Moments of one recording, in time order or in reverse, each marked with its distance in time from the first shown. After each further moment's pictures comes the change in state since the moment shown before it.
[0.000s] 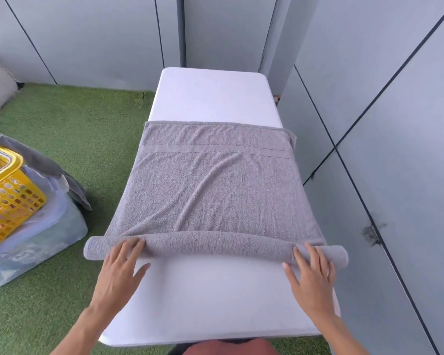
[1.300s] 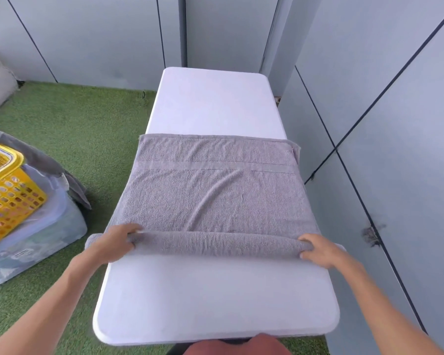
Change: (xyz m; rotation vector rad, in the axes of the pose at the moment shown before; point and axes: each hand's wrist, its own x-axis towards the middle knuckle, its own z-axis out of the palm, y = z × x) left_hand 0.080 -0.018 -0.048 -0.293 -0.518 -0.299; right_hand 0.099 0.018 -0.051 0.173 -0.741 0.057
